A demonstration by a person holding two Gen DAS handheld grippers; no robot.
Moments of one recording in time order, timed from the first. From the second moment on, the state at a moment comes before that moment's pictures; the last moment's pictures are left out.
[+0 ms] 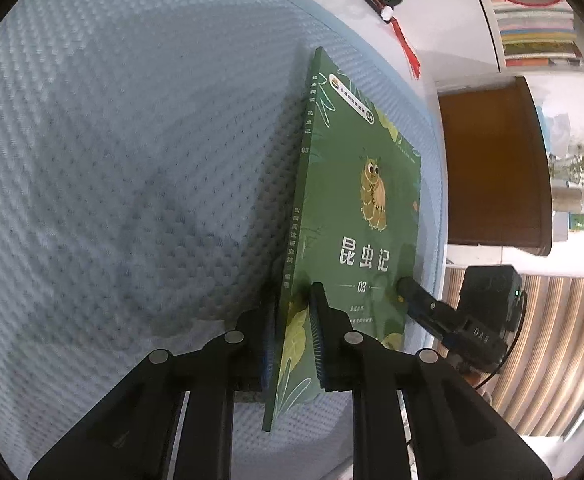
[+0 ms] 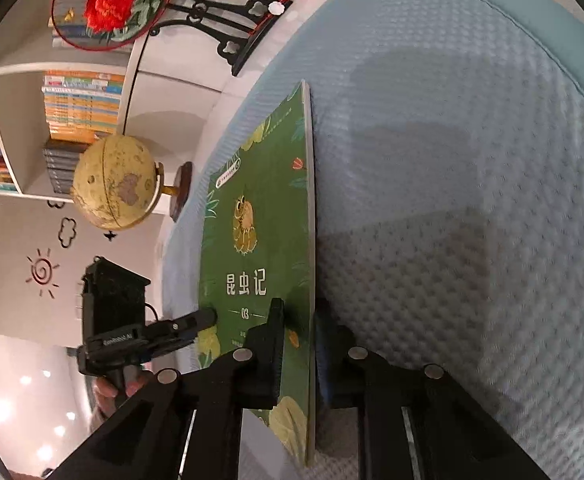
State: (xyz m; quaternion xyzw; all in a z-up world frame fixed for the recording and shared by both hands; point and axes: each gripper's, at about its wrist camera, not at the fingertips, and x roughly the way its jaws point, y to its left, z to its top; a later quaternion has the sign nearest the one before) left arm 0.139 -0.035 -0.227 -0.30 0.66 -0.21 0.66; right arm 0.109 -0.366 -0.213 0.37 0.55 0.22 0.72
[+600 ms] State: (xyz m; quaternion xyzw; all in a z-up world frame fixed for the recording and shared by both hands) left arm 0.116 -0.048 -0.163 -0.18 0.64 -0.22 0.71; right arm 0.087 -0.339 -0.141 0.27 0.53 0.24 0.76
